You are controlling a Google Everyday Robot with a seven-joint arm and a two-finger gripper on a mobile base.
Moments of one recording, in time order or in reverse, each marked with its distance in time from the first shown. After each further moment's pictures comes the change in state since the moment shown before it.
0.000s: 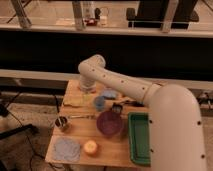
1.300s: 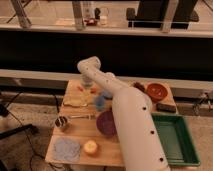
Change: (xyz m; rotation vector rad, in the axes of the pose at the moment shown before) arm 0.066 -0.072 0.090 -0.003 0.086 0.187
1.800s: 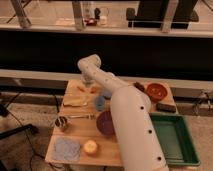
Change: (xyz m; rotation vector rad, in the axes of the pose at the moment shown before) arm 0.006 -0.020 -0.010 0.046 0.032 -0.003
